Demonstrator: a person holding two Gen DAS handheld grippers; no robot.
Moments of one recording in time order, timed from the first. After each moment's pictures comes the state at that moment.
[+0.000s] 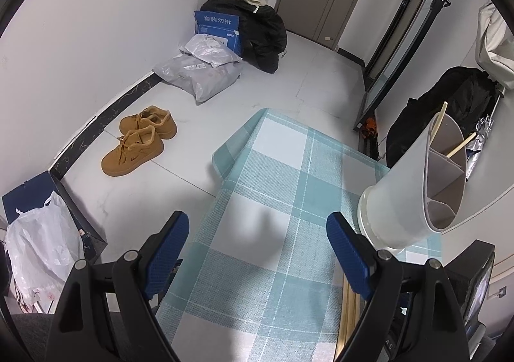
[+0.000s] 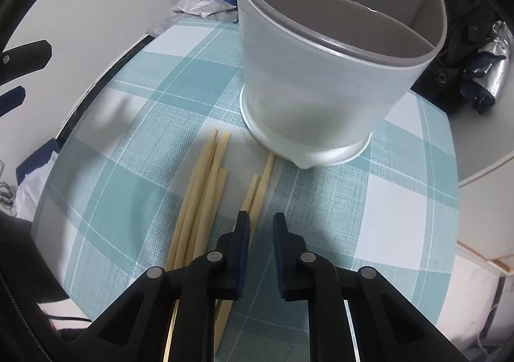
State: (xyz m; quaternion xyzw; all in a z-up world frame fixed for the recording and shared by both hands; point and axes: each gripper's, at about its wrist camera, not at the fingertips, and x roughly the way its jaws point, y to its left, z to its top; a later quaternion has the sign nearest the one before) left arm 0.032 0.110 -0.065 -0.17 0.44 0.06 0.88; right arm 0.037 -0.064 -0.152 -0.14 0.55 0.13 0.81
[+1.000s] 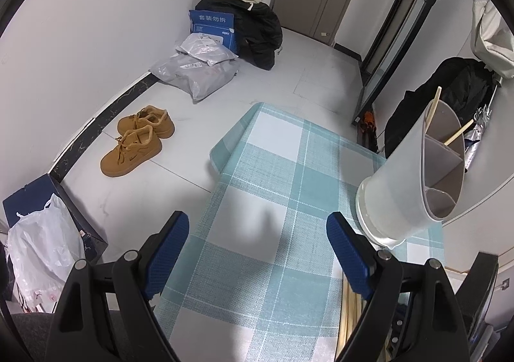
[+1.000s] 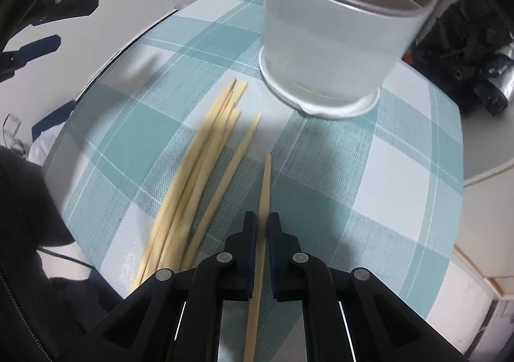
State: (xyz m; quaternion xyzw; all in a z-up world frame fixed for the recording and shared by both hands) left arm 0.027 0.104 -0.068 -0.16 0.45 0.06 0.88; right arm 0.017 -0.076 -0.138 -0.18 0.57 0.19 0.78
